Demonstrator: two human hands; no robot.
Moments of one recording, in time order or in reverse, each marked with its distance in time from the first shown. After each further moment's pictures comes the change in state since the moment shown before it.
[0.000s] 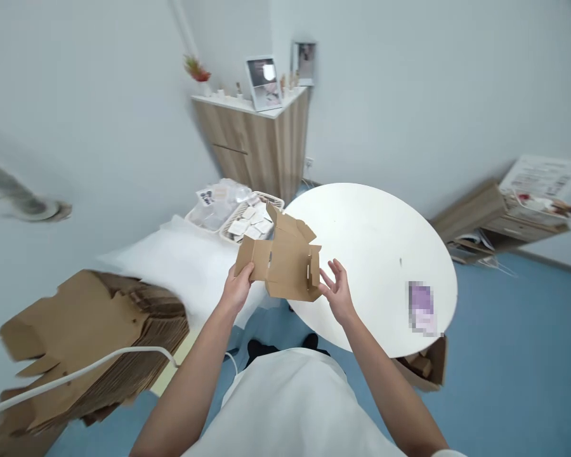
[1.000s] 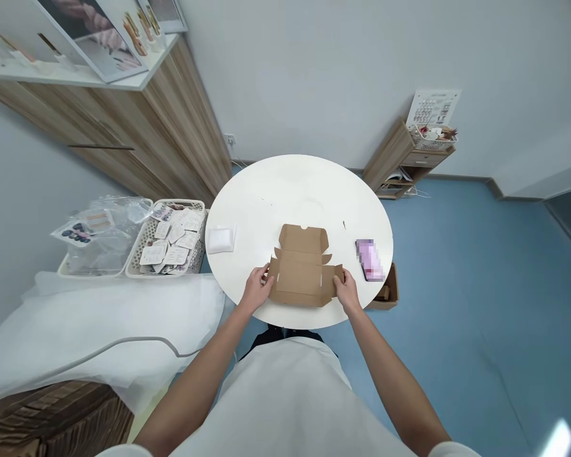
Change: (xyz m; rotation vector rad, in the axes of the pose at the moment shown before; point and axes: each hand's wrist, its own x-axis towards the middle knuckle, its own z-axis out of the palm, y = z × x) left_hand 0.023 -0.111 0.134 0.752 -0.693 0.250; right_hand -0.048 0.074 -0.134 -0.167 0.672 0.456
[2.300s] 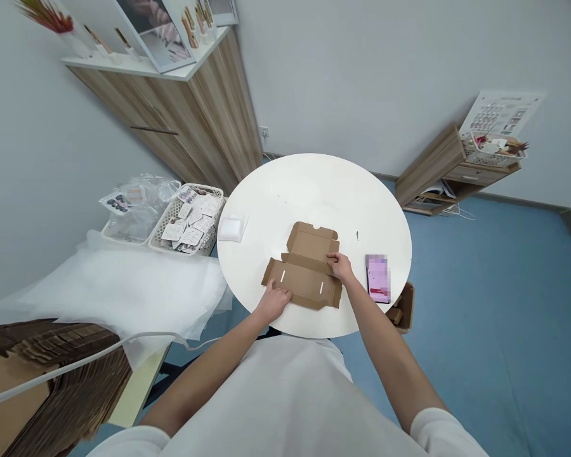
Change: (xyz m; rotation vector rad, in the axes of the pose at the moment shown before) left_hand -0.022 0.005 0.071 0.624 -0.353 0.215; right_hand 0.129 -0.005 0.016 -0.354 -0.281 -0.082
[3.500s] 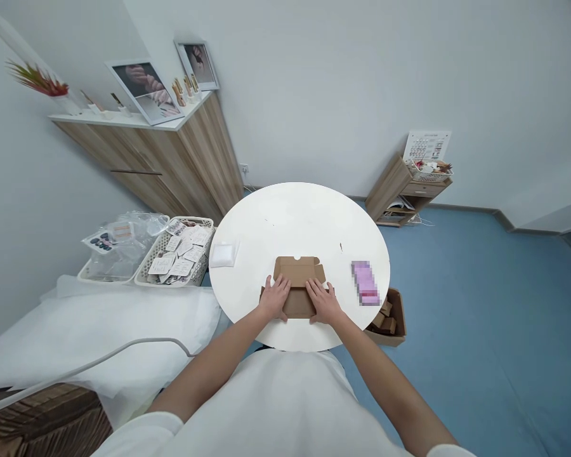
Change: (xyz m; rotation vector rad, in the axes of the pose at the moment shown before) left_hand 0.039 -0.006 -0.039 0.338 -0.017 0.116; right_hand -0.089 0.003 0.035 -0.983 -0.210 -0.532
